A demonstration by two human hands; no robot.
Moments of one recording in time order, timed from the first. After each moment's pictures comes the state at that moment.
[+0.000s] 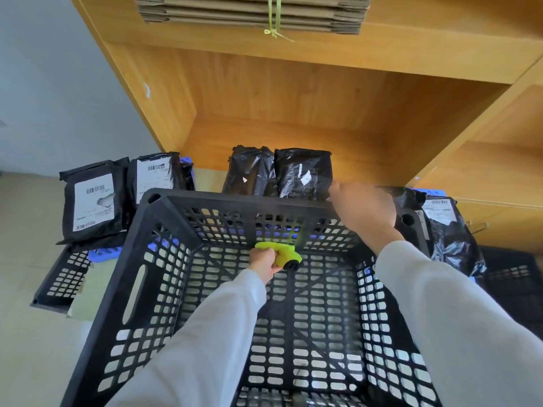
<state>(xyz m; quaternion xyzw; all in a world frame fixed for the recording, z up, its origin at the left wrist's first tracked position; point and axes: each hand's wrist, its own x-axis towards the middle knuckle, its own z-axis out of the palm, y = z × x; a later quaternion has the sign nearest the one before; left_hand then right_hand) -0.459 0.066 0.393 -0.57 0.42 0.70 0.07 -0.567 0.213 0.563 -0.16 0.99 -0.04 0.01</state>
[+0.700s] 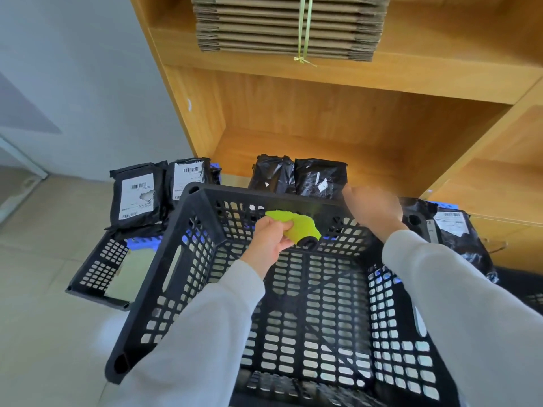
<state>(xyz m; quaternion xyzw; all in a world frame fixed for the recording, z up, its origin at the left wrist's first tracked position) -0.433 0.045 0.513 -0.45 0.41 0.80 0.01 -0.569 0.214 0.565 -0.20 0.98 -0.03 0.06</state>
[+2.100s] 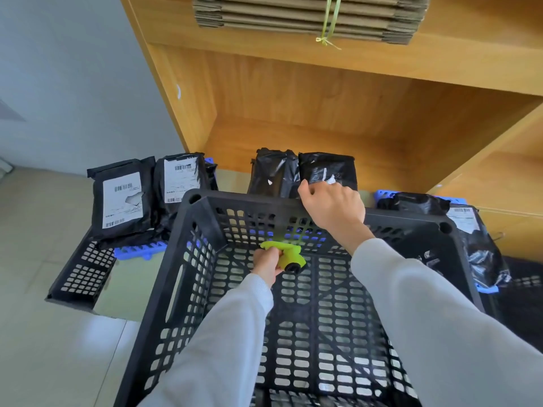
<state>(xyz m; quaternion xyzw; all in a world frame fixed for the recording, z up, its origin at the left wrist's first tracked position) -0.432 0.015 0.404 -0.57 0.38 0.73 0.04 -0.532 0.103 0.559 -0.23 0.97 -0.04 0.03</state>
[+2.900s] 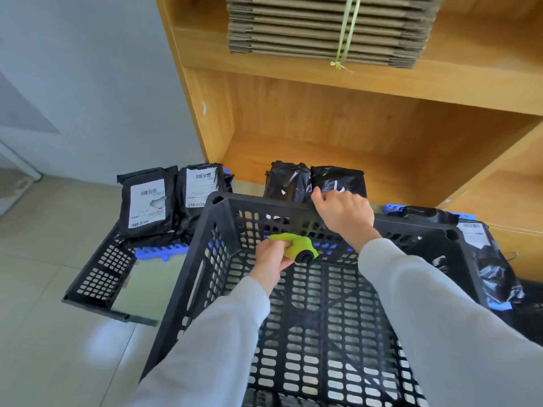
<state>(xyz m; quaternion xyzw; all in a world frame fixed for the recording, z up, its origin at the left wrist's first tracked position) -0.413 -0.002 0.459 -0.48 0.39 0.78 0.00 -0.521 0.105 0.571 -0.30 0.95 0.03 0.06</state>
